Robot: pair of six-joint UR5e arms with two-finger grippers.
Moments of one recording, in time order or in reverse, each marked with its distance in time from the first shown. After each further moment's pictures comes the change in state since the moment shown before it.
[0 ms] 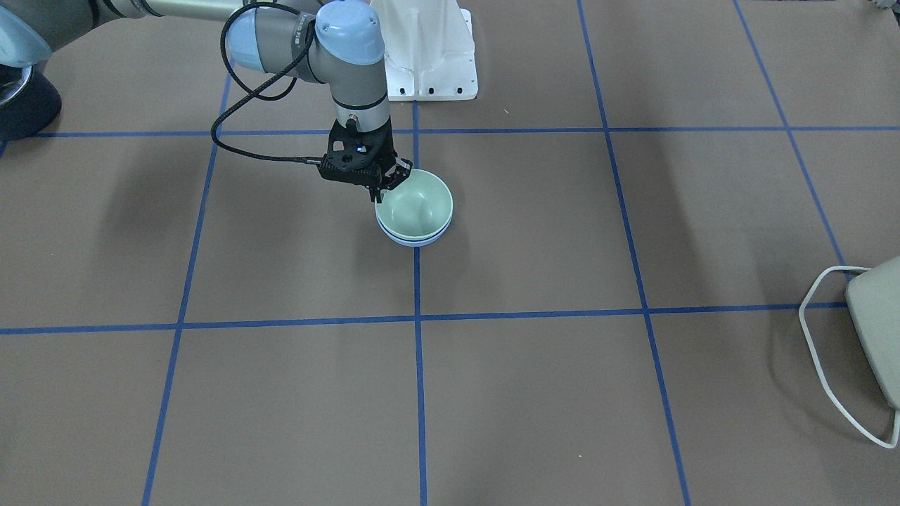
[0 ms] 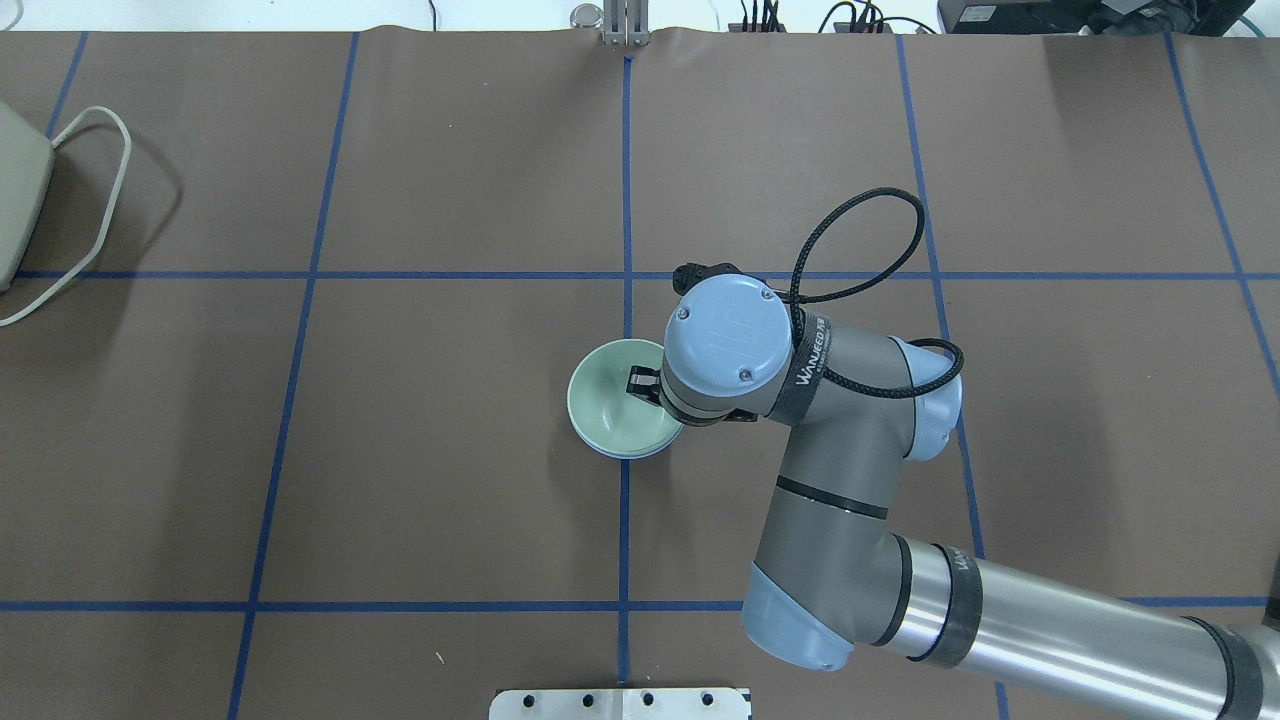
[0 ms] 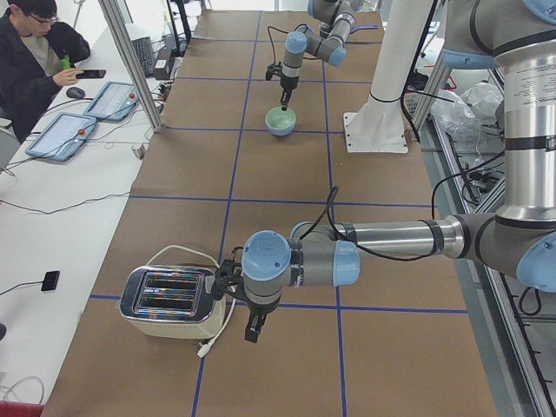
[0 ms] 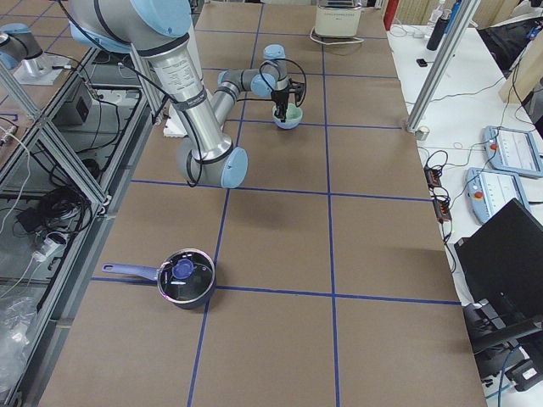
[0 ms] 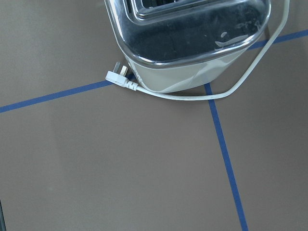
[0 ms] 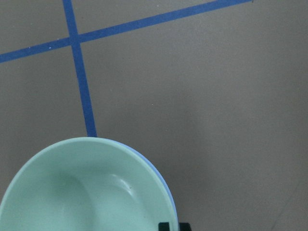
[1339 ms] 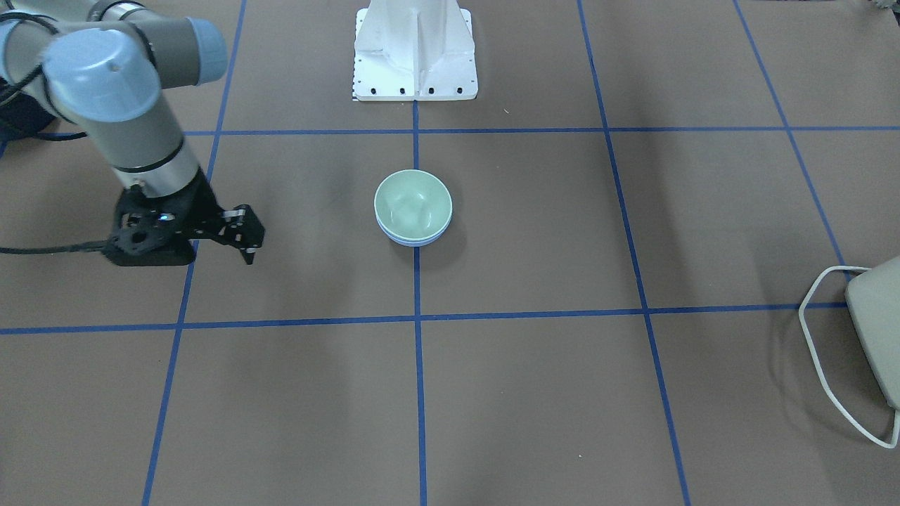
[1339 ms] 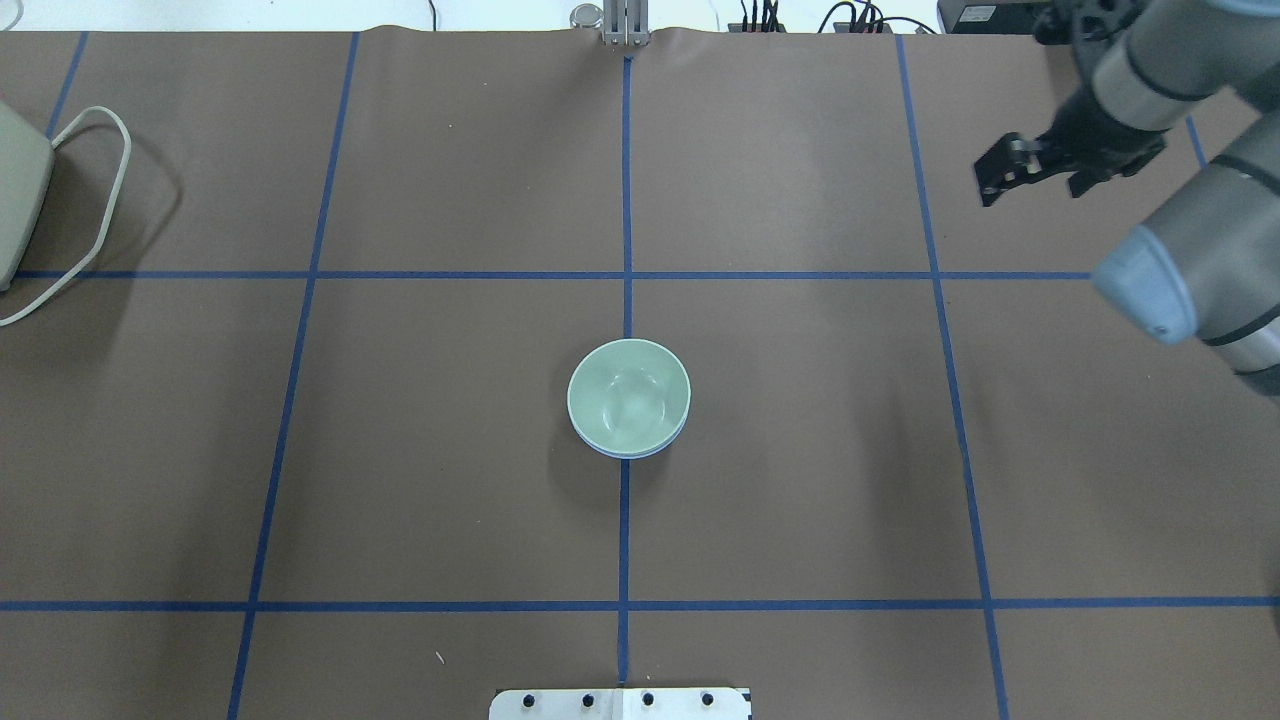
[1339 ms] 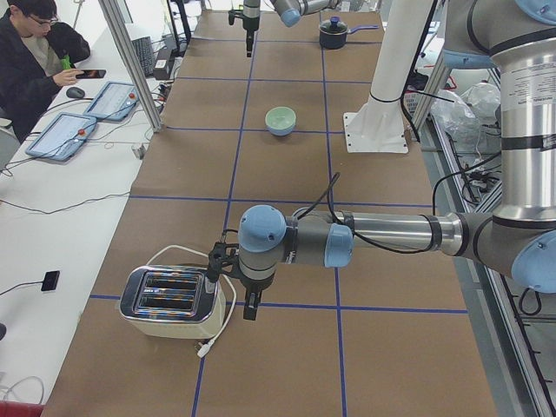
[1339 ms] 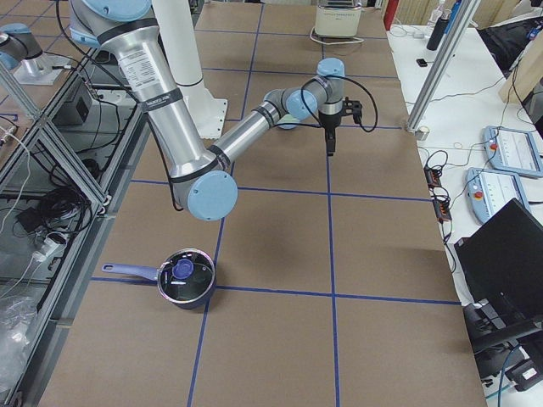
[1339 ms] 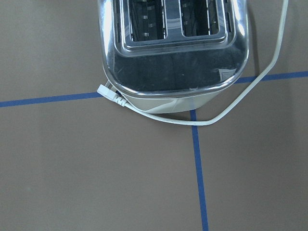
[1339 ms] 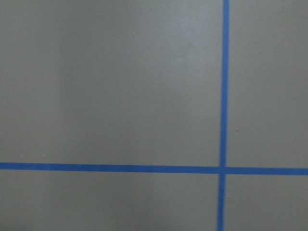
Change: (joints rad) left arm 0.069 -0.002 -0.094 -0.020 0.000 -0.258; right arm 0.691 -0.347 0.063 -0.009 0.429 -0.978
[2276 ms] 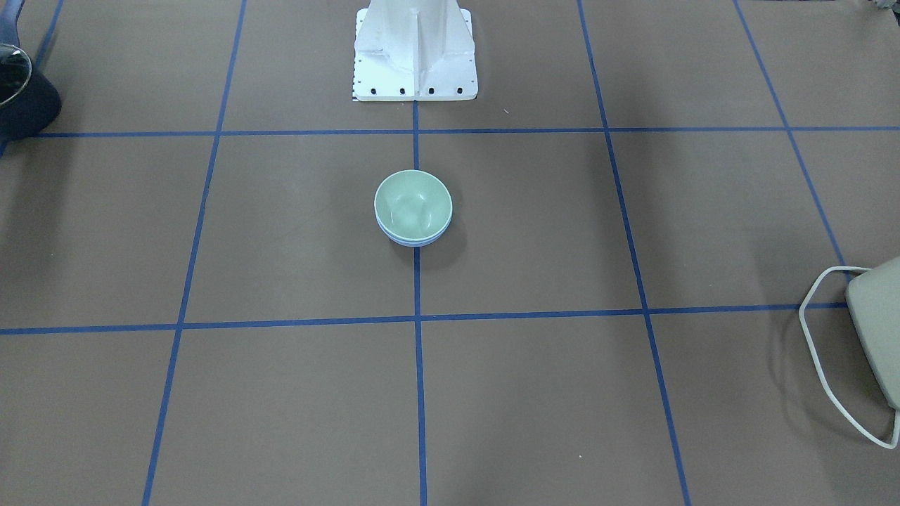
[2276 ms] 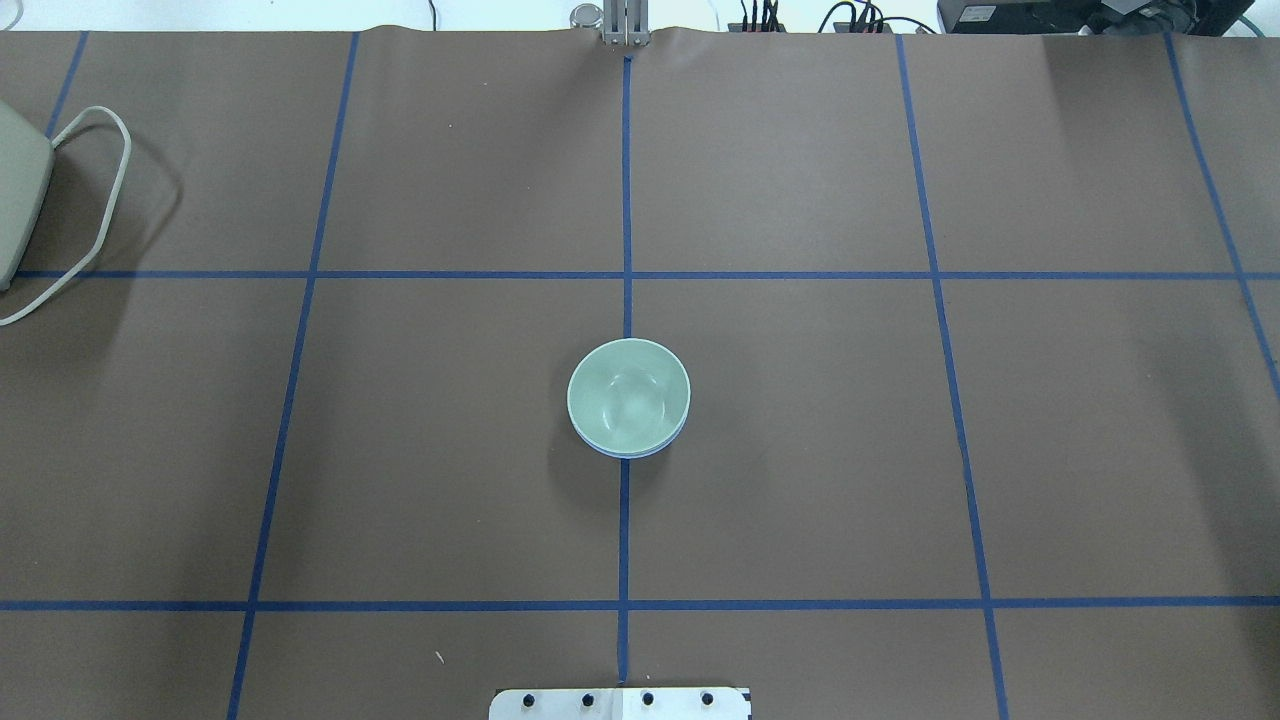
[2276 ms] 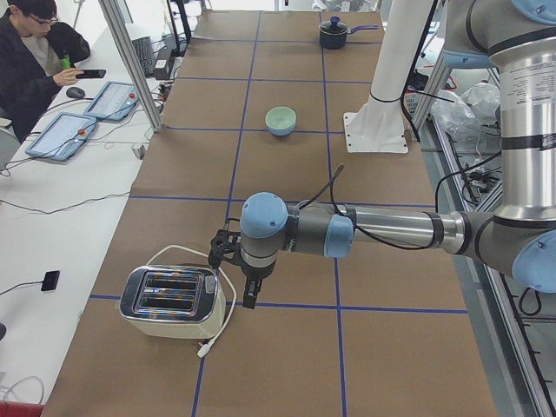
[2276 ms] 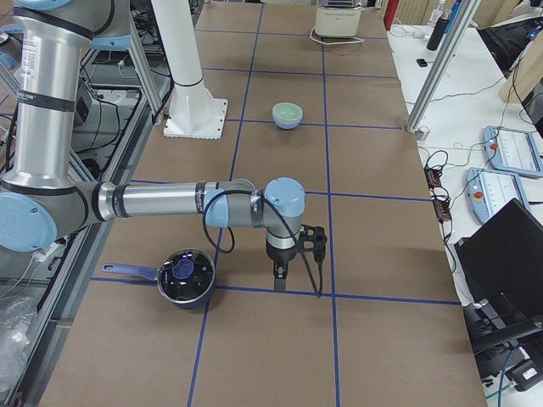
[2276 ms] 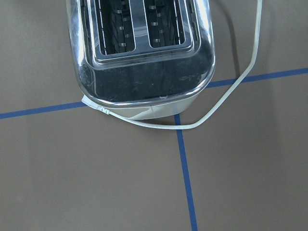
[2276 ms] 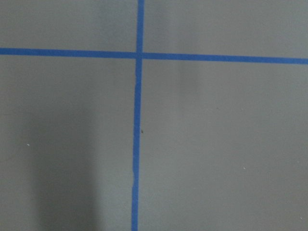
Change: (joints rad) left arm 0.014 0.026 -0.024 -0.003 0.001 0.006; right arm 0.467 -0.531 0.033 0.009 0.073 -0.527
